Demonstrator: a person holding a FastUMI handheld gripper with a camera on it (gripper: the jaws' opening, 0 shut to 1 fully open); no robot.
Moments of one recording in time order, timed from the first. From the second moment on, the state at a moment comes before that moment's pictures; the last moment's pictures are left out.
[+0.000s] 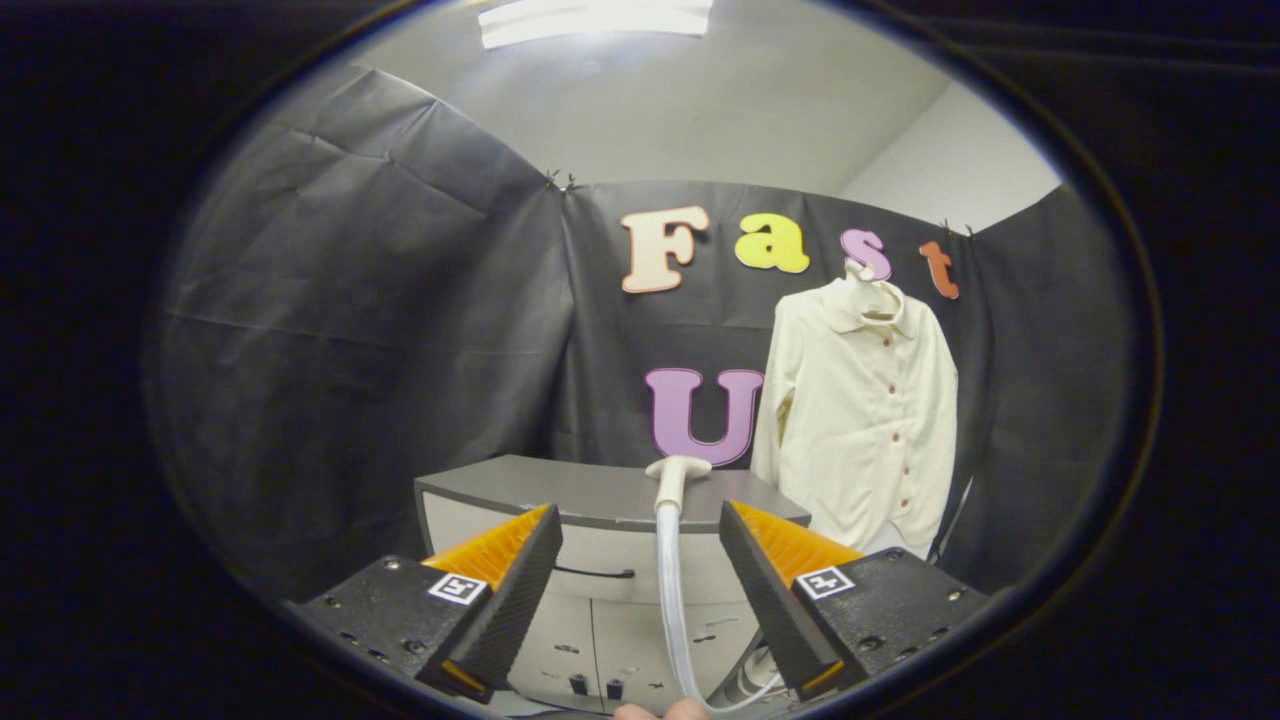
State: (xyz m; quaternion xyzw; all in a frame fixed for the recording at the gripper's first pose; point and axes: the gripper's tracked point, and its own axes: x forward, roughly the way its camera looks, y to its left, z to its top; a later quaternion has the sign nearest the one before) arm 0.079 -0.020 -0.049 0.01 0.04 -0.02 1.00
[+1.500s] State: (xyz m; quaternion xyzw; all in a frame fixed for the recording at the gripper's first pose) arm 0.295 -0.024 -0.133 0.01 0.12 -0.03 0.99
